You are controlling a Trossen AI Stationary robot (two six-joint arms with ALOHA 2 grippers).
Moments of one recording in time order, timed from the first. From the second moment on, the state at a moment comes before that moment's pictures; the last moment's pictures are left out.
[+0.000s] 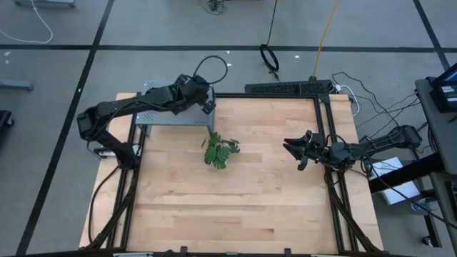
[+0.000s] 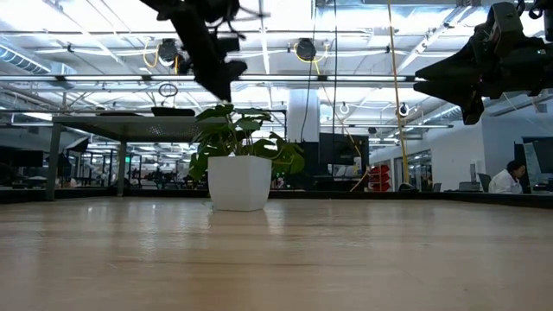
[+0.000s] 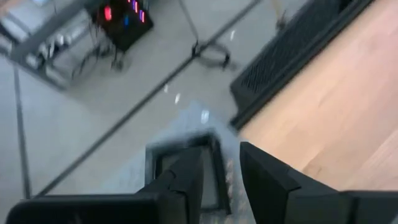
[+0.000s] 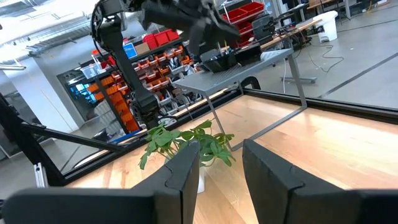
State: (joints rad) left arm 0.44 1.52 1.30 -0.54 -0.54 -0.06; right arm 0.27 0.36 0.02 0.39 0.60 0.40
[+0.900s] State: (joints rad) left arm 0.39 0.81 1.17 -0.92 -0.50 -0.08; right arm 0.27 0.36 0.02 0.39 0.60 0.40
